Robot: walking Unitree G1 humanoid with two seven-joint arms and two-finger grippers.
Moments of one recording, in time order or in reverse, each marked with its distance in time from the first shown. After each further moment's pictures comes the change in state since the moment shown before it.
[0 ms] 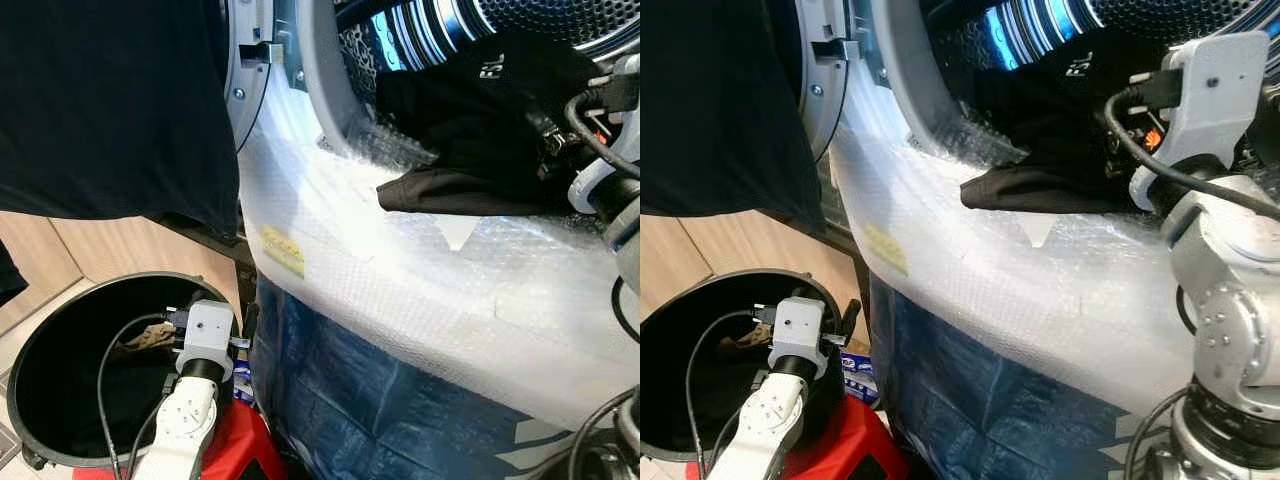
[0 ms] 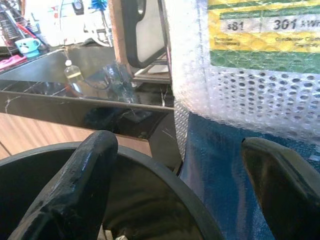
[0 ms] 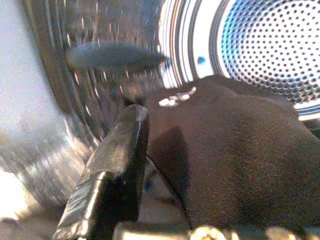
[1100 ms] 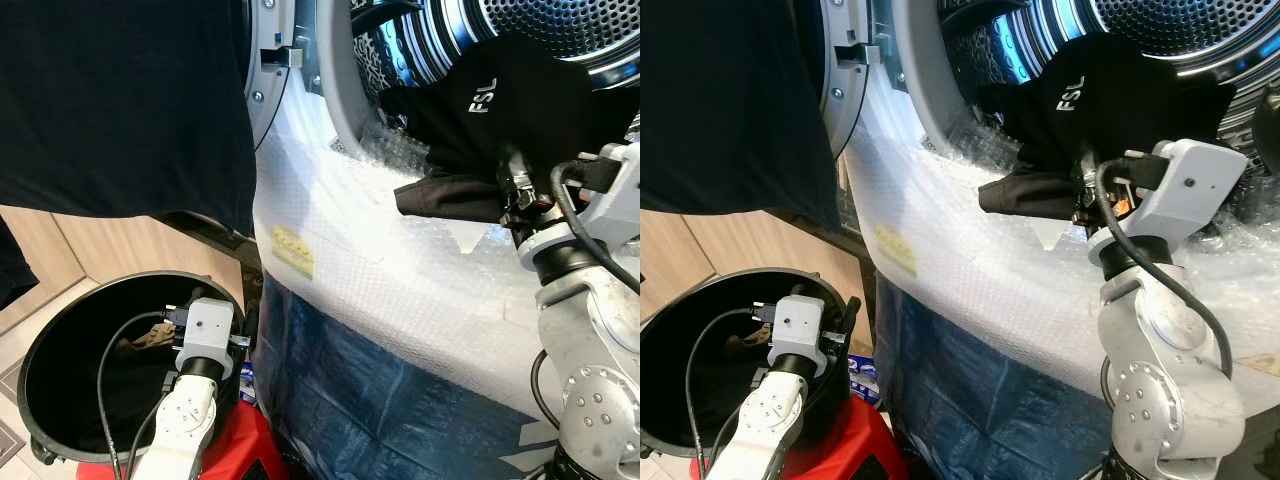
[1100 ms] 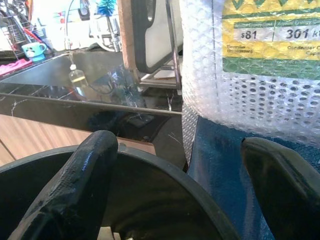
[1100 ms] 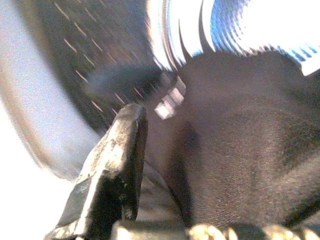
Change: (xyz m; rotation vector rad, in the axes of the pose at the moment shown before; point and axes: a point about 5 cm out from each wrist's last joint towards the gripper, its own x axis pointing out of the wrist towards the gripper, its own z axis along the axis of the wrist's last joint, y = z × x) left arm 0.001 -0.001 0.003 -0.001 -0.020 -0.005; right arm -0.033 0.017 -0.033 0.247 -0.121 -0.074
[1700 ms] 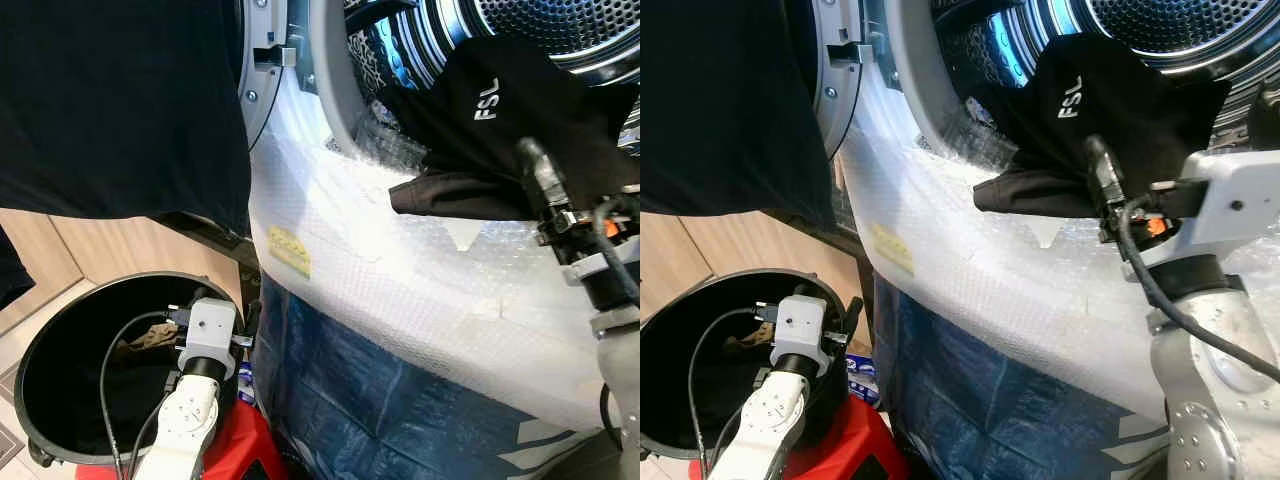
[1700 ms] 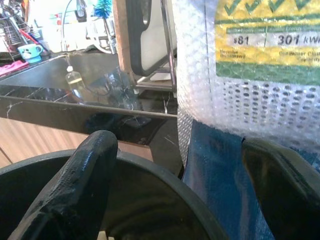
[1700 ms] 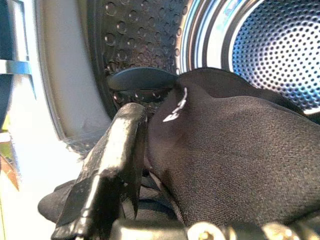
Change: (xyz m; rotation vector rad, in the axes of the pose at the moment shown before) left arm 0.003 -0.004 0.002 -0.008 -0.008 -0.009; right arm -0.025 -0.014 0.014 -0.203 -0.004 0.139
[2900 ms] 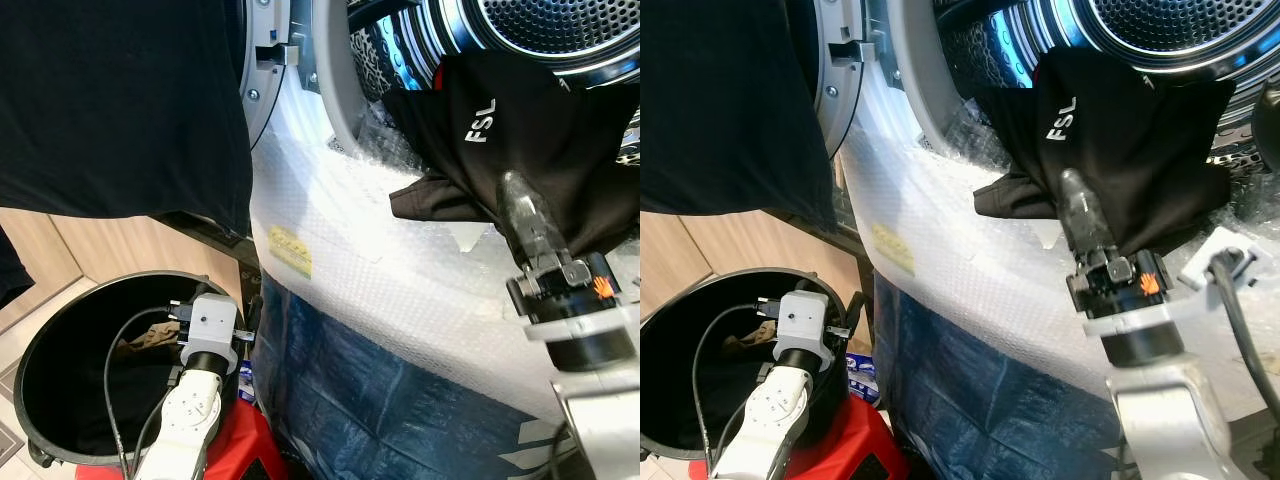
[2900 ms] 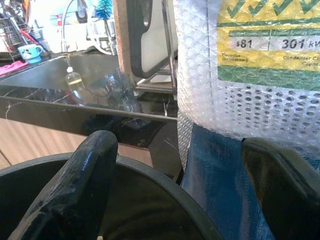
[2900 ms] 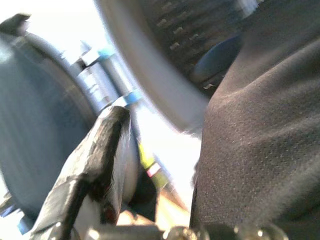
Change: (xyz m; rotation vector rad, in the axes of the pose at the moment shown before) left arm 0.003 -0.001 0.000 -0.011 -0.012 0.007; right arm -0.041 0.039 -0.018 0.729 -0.026 0.307
